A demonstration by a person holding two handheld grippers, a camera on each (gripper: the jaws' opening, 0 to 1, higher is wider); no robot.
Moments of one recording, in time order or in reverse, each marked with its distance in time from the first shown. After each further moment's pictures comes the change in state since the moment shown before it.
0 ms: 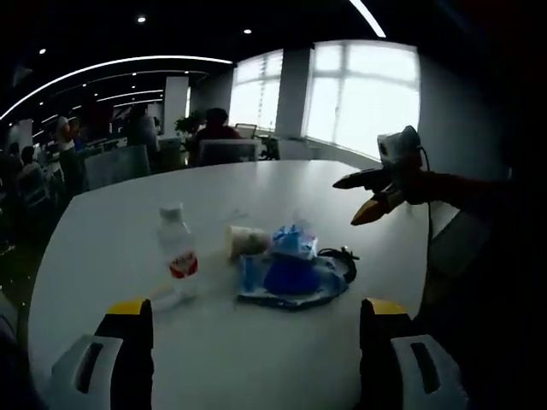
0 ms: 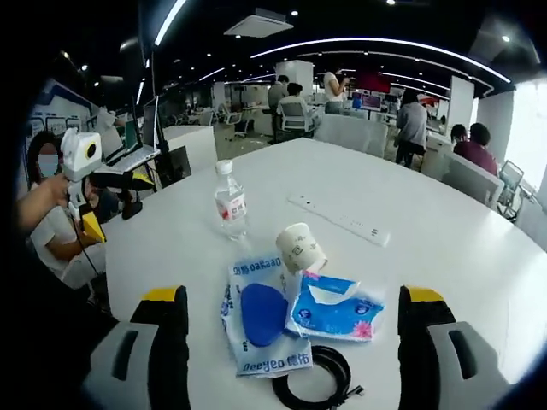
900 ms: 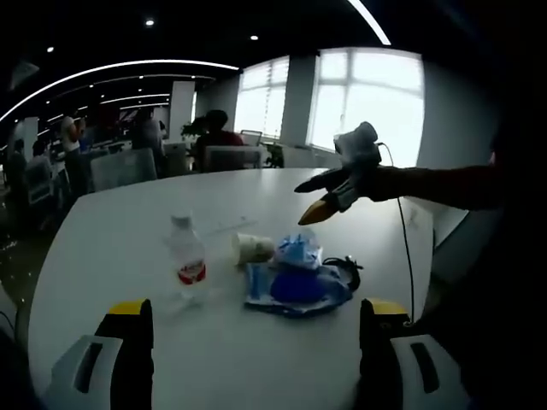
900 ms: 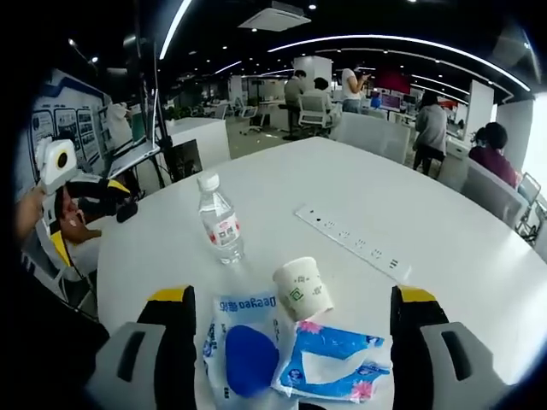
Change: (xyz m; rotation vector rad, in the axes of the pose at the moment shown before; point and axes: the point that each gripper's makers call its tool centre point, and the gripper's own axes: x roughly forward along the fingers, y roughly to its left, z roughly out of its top) left arm -0.004 0.013 0.008 -0.023 -0.038 0.016; right arm 0.083 -0.012 0.040 -0.051 0.030 0.075
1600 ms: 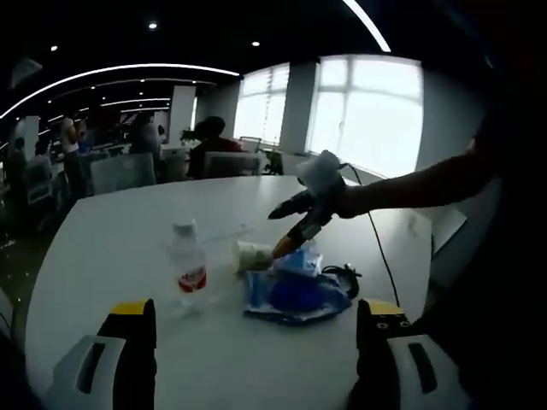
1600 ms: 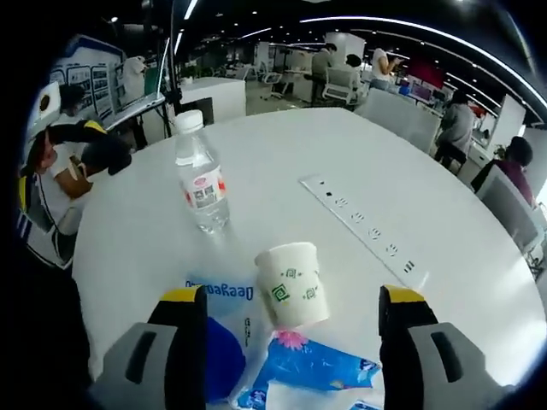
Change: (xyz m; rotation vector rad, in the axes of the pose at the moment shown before) left arm 0.003 0.000 0.009 -0.009 -0.033 -0.013; right arm 0.070 -0.014 -0.029 -0.164 0.144 0.043
